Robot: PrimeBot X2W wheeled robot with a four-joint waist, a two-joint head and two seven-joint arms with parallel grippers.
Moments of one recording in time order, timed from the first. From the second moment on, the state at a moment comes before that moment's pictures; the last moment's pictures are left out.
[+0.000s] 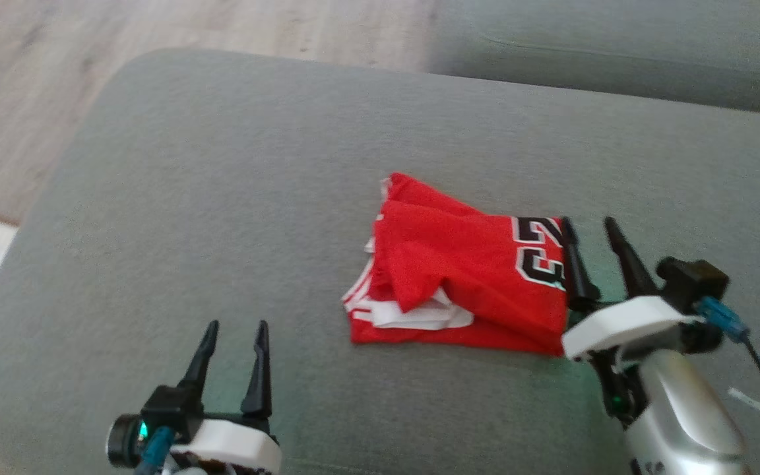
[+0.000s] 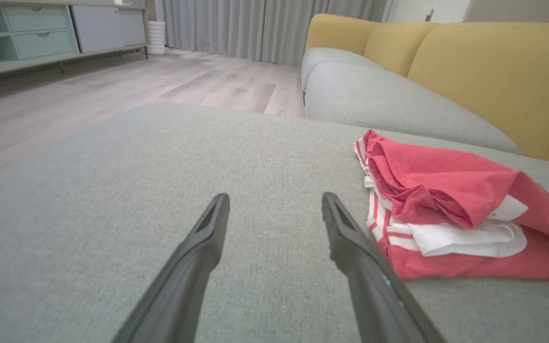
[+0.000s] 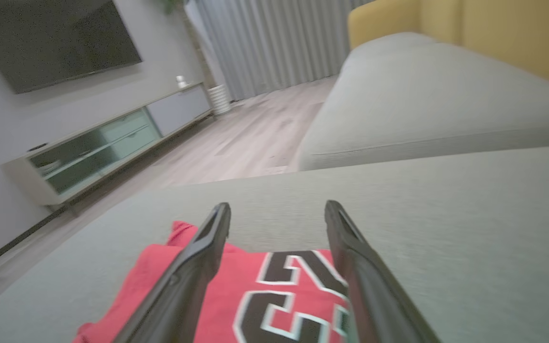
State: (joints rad) left arm -0.06 0.05 -0.22 0.41 -0.23 -0.04 -0.26; right arm -0.32 -0.06 0.16 0.60 0.35 0.13 -0.26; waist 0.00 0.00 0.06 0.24
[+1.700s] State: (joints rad) left arm -0.04 0.05 -0.24 0.40 -0.22 -0.01 -0.26; right arm -0.50 -0.06 0.53 0.83 0.41 0.13 -0.26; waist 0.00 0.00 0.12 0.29
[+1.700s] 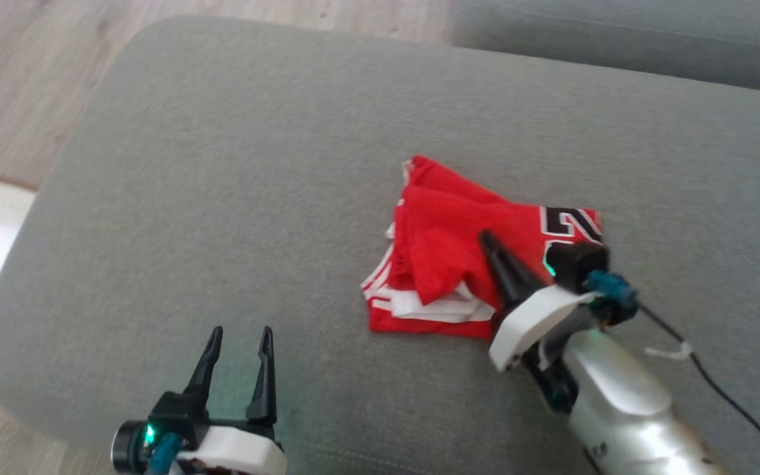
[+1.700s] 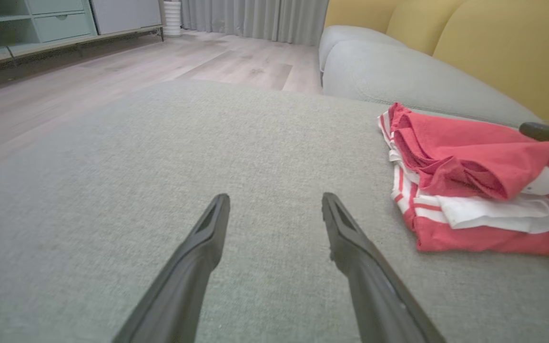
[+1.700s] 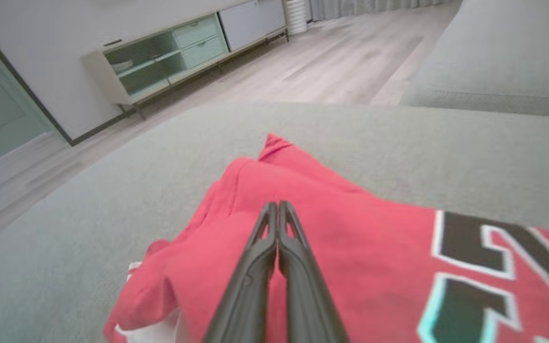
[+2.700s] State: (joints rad) left arm -0.04 0.05 -0.18 0.38 -0.19 -0.01 -0.26; right arm -0.30 -0.06 0.23 0.58 0.36 0.13 -0.25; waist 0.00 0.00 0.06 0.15
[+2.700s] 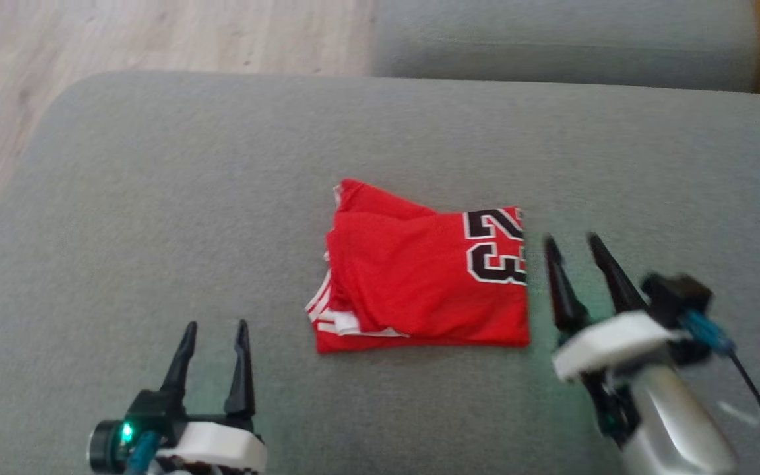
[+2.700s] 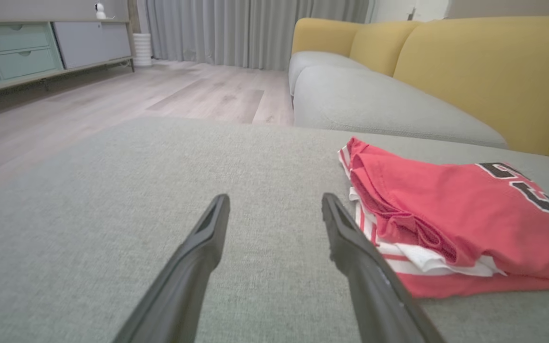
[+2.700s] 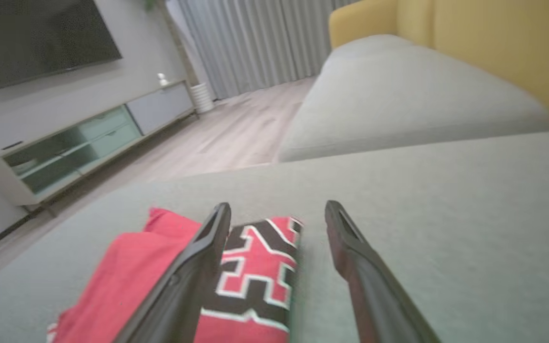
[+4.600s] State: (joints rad) left arm -0.05 0.05 -0.20 0.35 -0.16 -0.04 -0.26; right arm -0.46 -0.05 0.29 0.96 0.41 0.13 -0.25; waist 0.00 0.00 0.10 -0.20
